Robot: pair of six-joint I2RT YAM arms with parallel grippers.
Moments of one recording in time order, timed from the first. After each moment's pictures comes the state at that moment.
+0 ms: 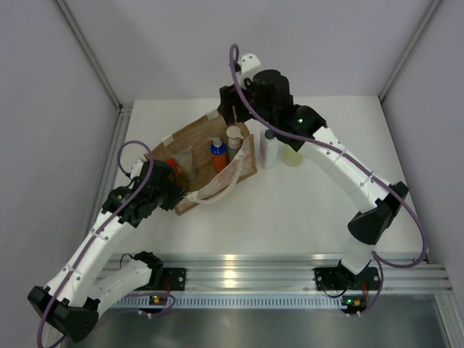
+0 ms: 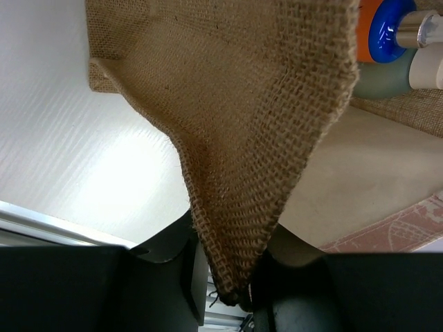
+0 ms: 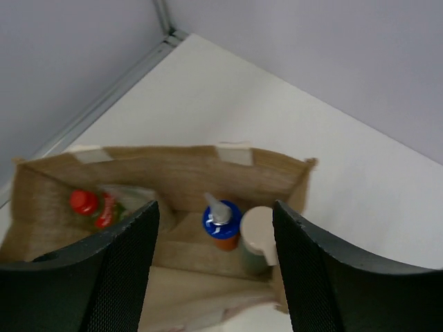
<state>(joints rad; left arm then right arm) -0.48 0.89 0.97 -0.97 -0.22 -1.28 0.75 1.73 1.97 -0.49 0.11 0.08</state>
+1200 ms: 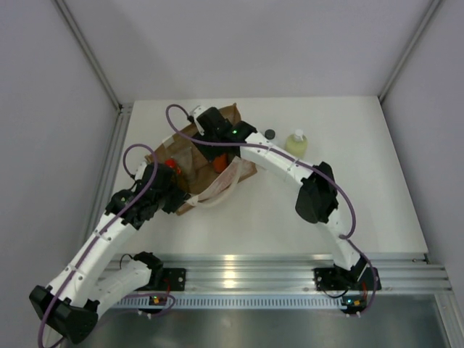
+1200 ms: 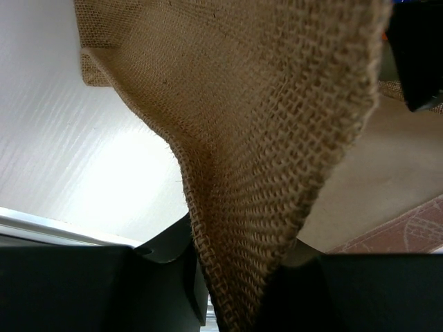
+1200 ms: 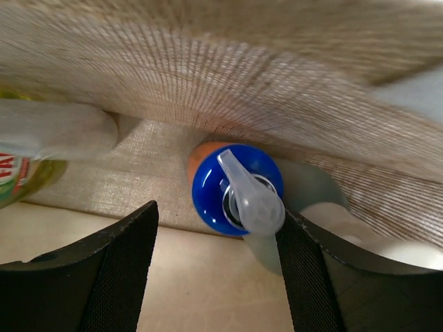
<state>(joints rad) -0.48 0.88 0.91 -0.92 -0.18 -1.23 0.89 2.24 2.23 -0.78 0.22 -0.03</state>
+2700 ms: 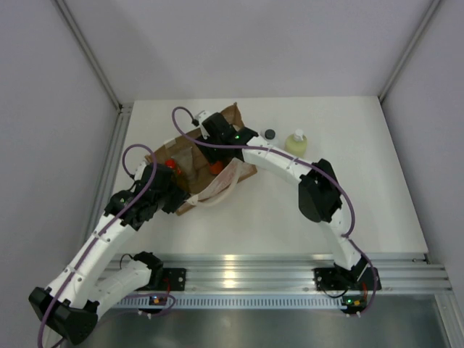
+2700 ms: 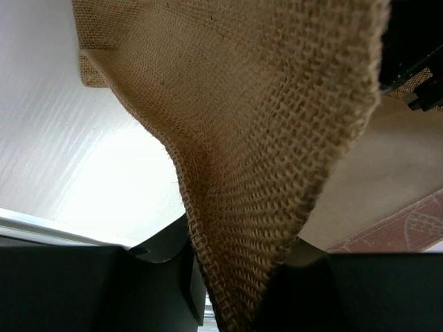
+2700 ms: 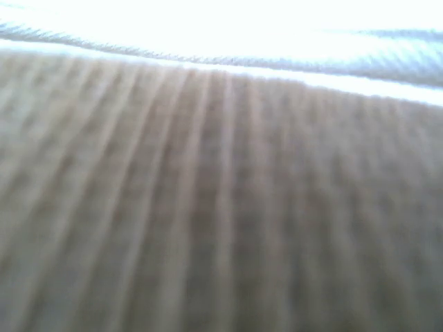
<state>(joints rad) -0.48 0.86 0.91 -0.91 -0.18 -1.23 0.86 2.22 2.05 -0.60 0.13 0.03</state>
